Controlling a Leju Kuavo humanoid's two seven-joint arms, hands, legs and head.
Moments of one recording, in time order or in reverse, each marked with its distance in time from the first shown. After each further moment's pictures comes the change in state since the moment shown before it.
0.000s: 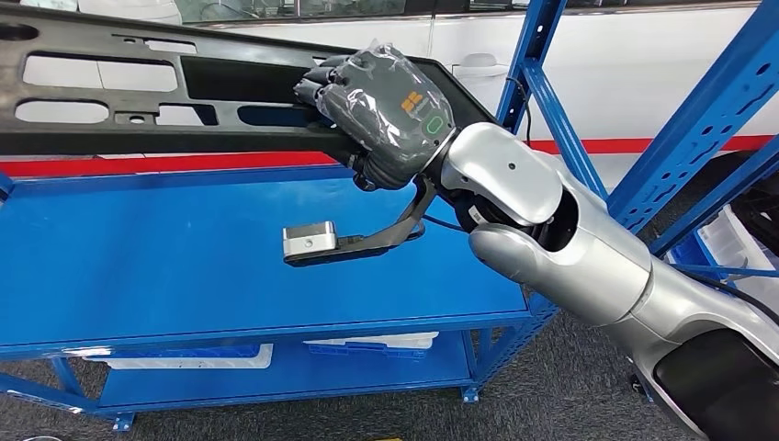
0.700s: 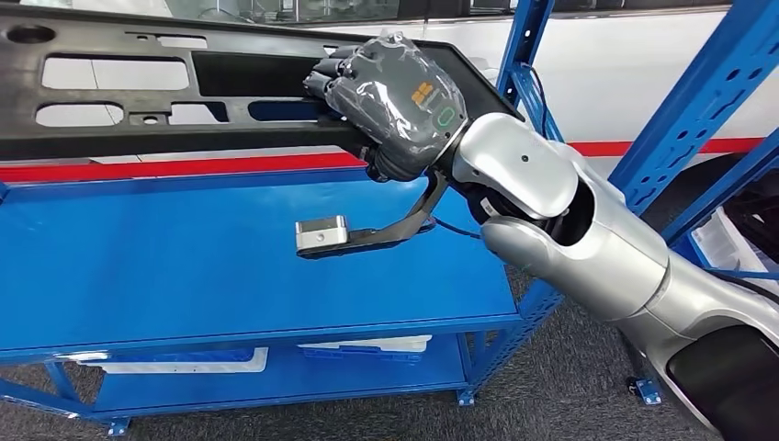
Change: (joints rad) left arm -0.006 0.006 0.000 0.000 -0.010 0.007 -0.008; right arm -0.030 -0.031 0.000 -0.010 0.034 0.022 -0.017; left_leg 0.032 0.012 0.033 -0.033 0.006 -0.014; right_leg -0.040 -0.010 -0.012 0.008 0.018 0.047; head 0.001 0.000
